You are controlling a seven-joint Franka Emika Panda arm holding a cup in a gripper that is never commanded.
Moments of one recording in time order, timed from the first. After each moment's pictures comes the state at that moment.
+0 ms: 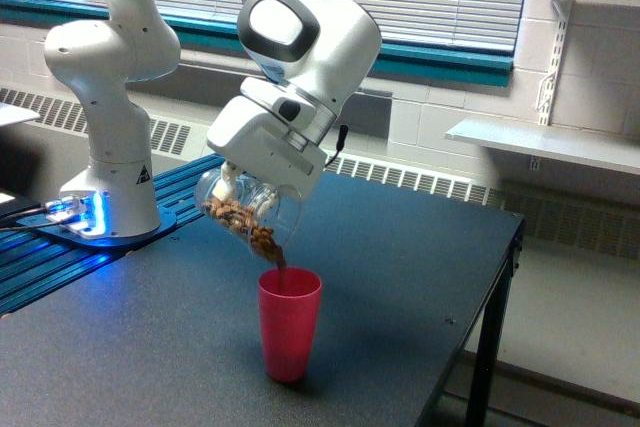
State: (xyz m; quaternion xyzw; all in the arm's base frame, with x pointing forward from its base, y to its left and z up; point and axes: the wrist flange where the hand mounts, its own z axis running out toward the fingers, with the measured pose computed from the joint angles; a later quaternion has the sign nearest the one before) arm 0.454 -0.178 0.299 0.83 -0.47 -0.02 0.30
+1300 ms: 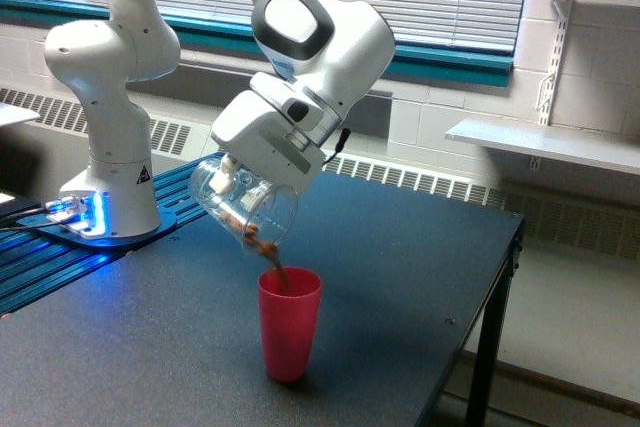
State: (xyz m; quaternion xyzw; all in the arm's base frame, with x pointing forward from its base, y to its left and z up) arm 0.462 -0.183 0.306 0.83 -0.44 -0.06 0.34
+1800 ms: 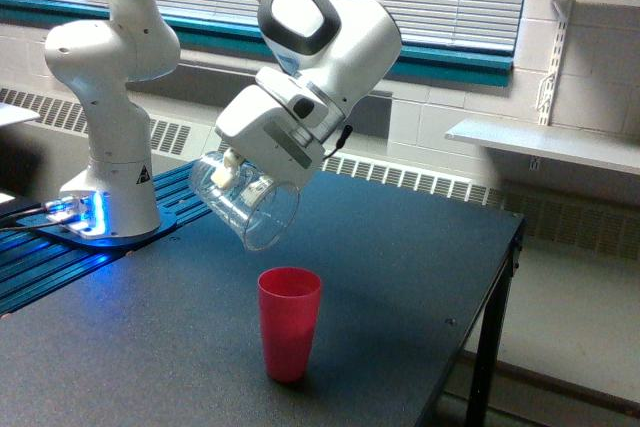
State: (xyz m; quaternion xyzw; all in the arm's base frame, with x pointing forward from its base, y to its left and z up) arm 0.466 -0.184 0.312 0.83 -0.42 -0.08 0.35
